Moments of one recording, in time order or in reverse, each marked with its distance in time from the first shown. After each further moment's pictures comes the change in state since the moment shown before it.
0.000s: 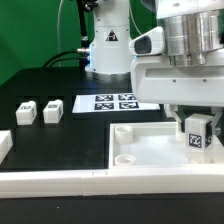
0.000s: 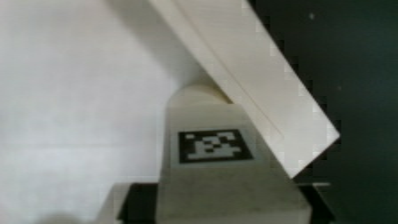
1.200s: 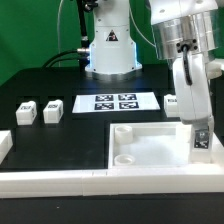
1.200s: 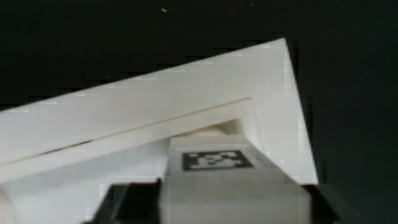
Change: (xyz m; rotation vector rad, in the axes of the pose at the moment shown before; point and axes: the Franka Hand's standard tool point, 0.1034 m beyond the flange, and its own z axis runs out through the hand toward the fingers) arm -0.004 -0.003 0.003 0.058 -0.061 0.946
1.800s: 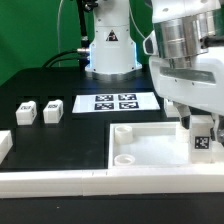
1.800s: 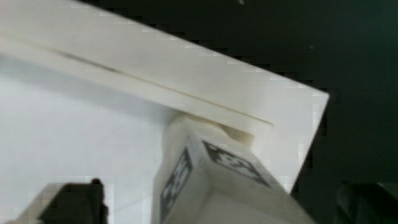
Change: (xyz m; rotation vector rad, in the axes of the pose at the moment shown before) arm -0.001 0.000 -0.003 -0.065 0.012 -0.644
